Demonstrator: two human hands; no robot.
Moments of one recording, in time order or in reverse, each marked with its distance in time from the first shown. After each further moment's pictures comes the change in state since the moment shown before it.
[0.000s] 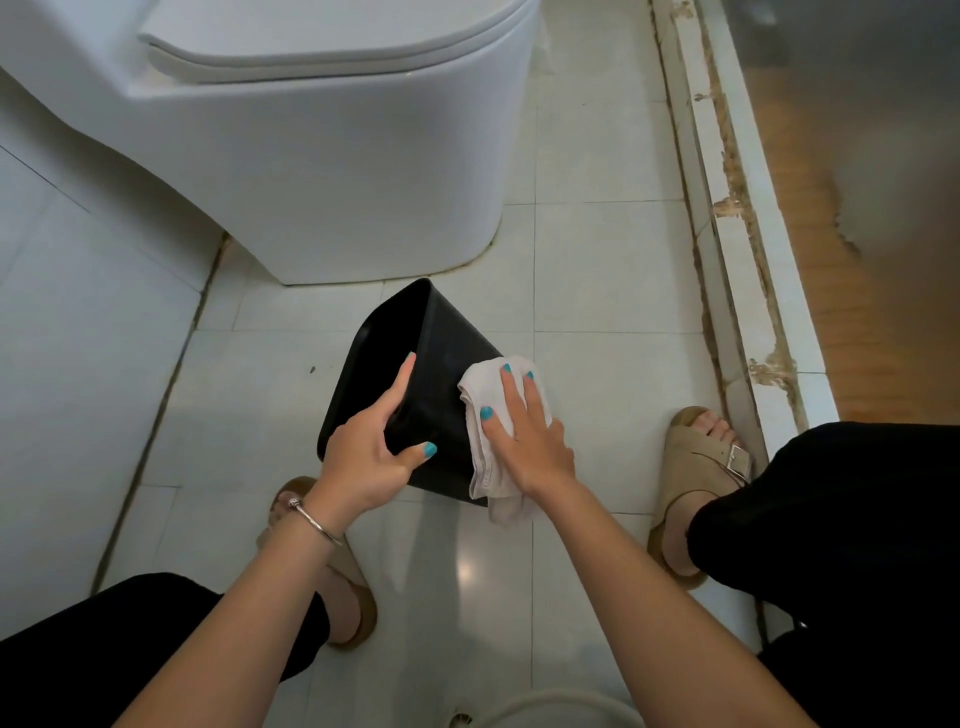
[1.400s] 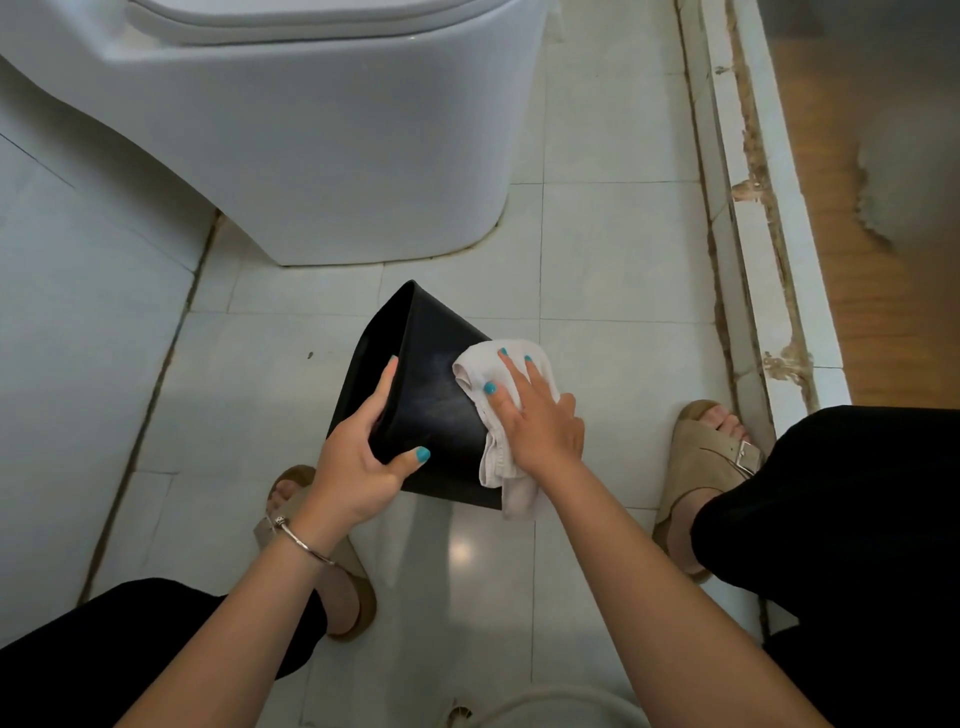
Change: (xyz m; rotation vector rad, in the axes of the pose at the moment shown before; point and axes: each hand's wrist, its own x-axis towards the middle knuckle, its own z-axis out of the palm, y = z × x) left_hand -0.009 -0.016 0.003 -0.235 0.028 -0.072; right_hand 0.022 -0.004 -0.003 -0.088 0.106 0.068
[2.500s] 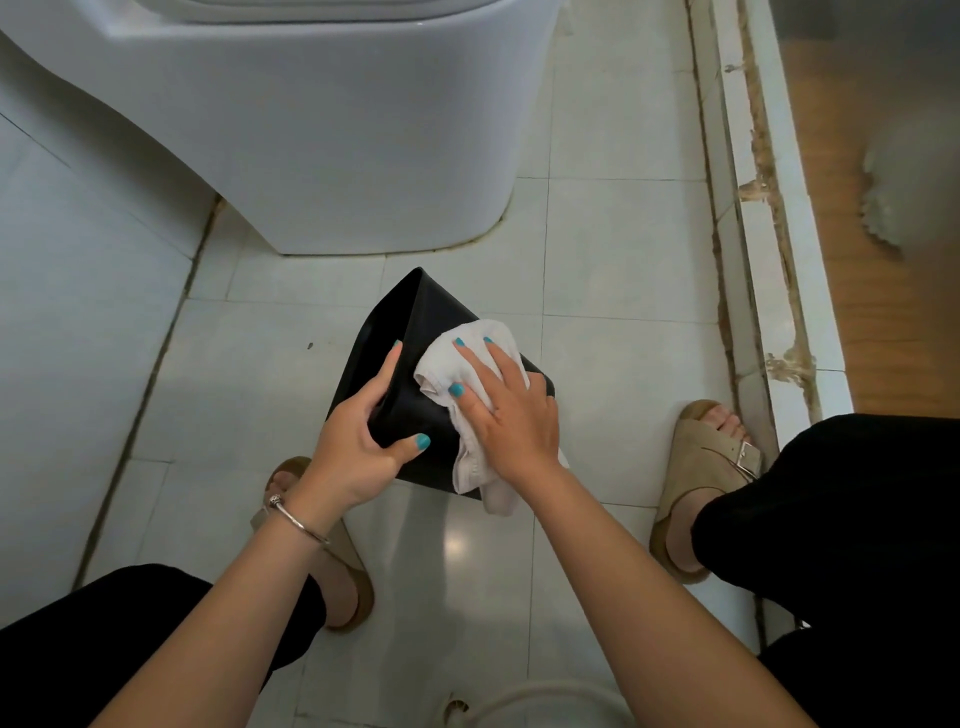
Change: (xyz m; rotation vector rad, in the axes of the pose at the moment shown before) left_hand 0.010 -0.003 -0.007 -0.011 -0.012 0.032; right_hand -0.015 -0.026 0.008 -0.021 0.167 -0.294
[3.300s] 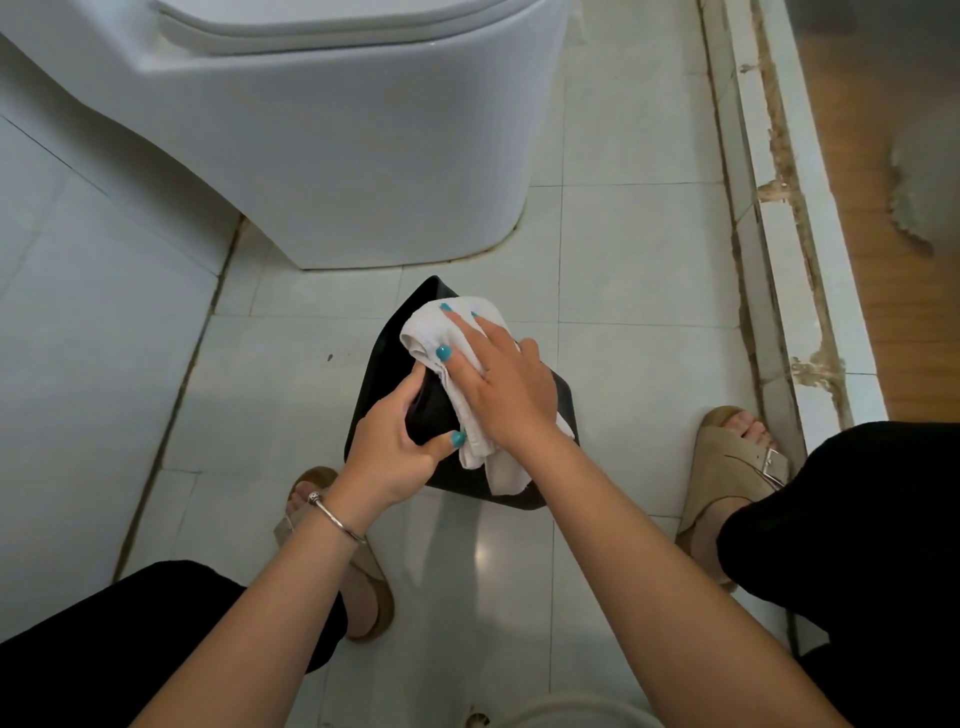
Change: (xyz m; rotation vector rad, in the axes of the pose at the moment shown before) left_hand 0.009 0.022 0.010 0.050 -0.002 -0.007; right_hand 0.035 -0.036 -0.022 0.076 -0.044 -0.054
